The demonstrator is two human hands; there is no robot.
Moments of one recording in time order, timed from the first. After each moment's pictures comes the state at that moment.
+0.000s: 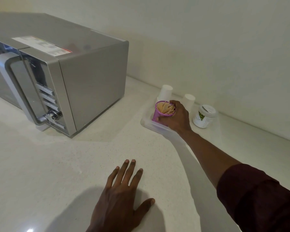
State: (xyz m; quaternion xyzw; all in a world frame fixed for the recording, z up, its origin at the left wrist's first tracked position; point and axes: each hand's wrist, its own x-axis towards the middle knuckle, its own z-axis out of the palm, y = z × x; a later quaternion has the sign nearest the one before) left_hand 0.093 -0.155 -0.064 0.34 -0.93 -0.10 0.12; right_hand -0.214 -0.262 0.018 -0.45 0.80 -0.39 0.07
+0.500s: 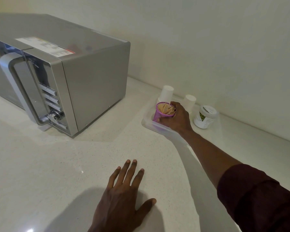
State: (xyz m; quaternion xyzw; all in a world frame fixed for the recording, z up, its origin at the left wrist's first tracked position) left_hand 0.094 -0.155 -0.061 0.35 -0.92 -0.15 0.08; right_hand -0.218 -0.264 0.017 -0.47 0.80 -0.38 0.08
